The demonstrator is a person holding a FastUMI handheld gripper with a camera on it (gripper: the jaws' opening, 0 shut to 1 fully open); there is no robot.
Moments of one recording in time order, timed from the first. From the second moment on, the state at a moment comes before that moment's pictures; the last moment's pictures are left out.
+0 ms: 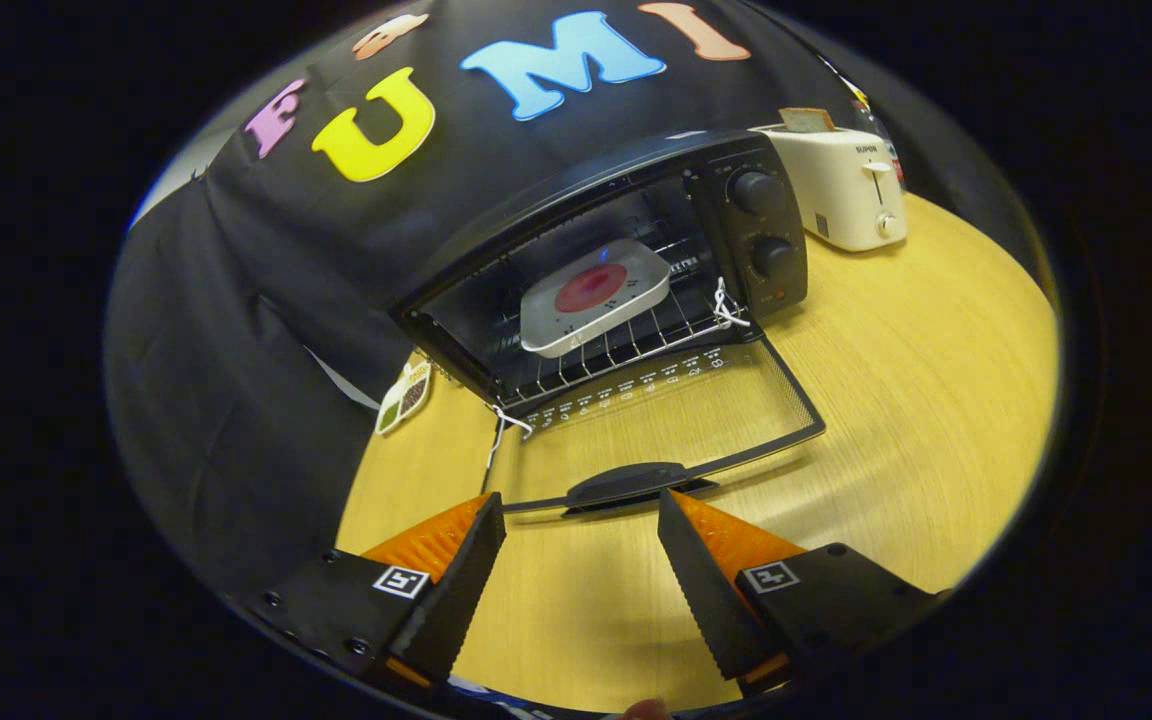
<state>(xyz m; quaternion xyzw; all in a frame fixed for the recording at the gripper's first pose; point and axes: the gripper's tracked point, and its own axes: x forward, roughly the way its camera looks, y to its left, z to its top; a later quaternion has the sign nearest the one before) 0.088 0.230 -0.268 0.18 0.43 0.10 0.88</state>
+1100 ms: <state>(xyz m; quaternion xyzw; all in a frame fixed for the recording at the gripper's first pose) 0.089 0.216 -0.342 -0.02 0.47 0.08 0.88</state>
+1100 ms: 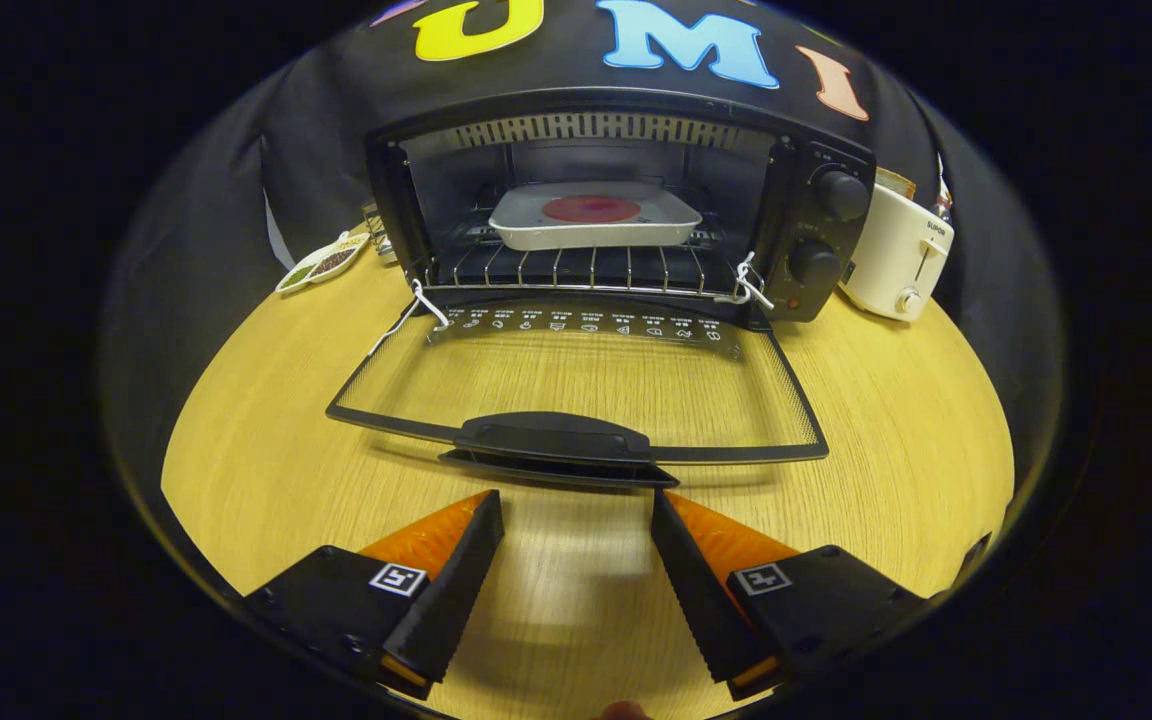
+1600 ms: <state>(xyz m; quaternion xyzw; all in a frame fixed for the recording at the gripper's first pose) 0.091 0.217 -0.310 -0.02 0.43 0.07 0.90</state>
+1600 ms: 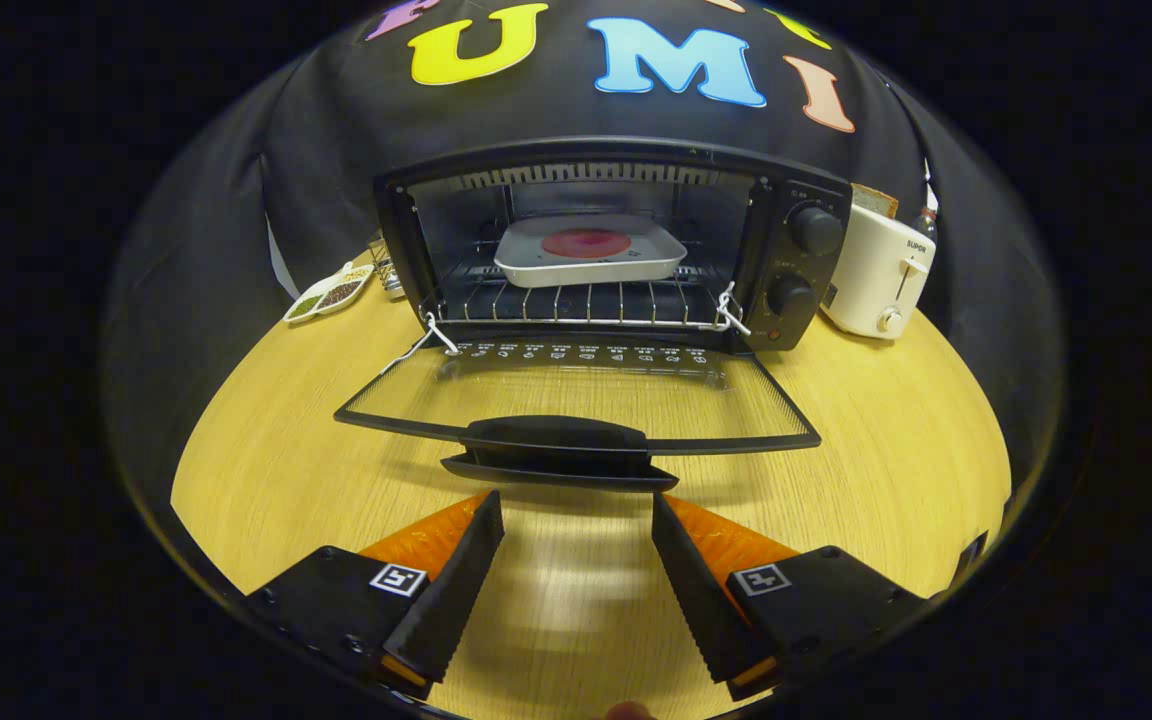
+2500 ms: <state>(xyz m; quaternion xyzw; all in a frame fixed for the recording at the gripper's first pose) 0.147 0.219 -0.236 -0.04 0.30 0.06 0.95</state>
